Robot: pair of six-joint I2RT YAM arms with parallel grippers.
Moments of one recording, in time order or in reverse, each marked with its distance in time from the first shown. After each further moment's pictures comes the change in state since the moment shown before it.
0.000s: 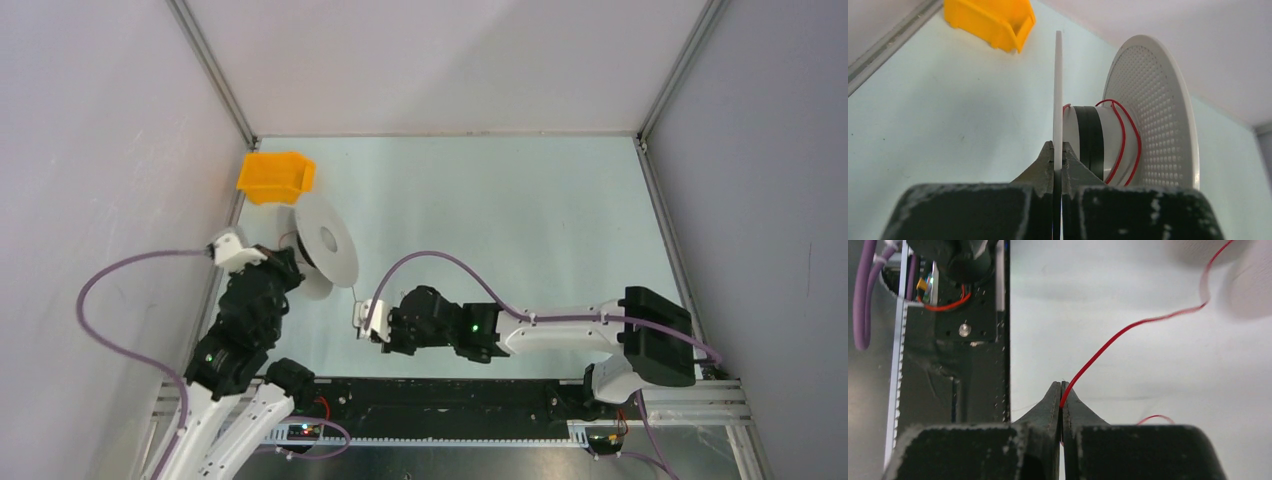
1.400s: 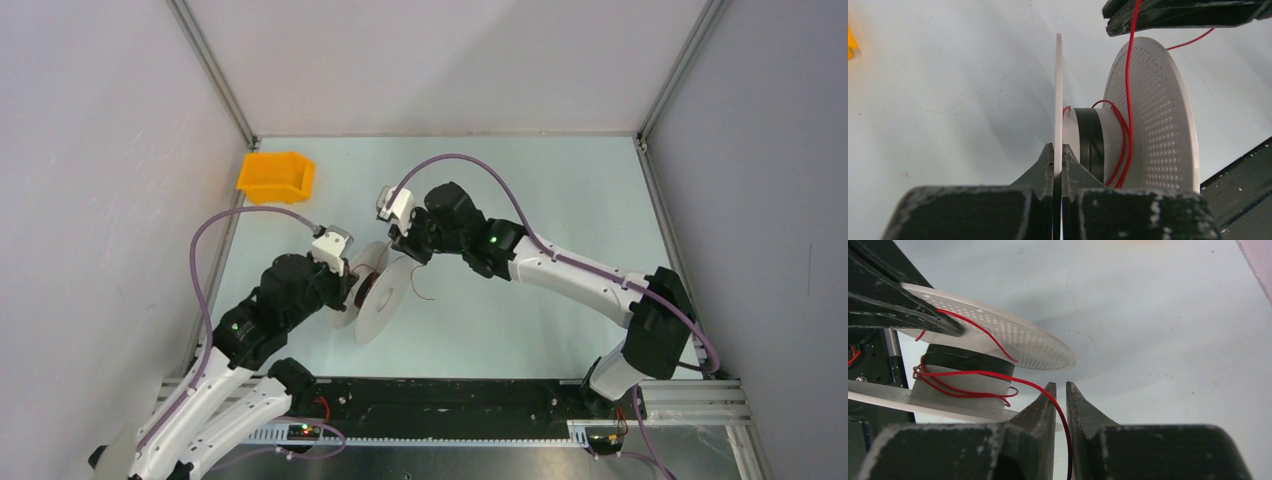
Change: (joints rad) left arm -0.181 0.216 0.000 -0.053 0.563 0.529; right arm -0.388 0.032 0.374 -0.288 -0.121 -0.022
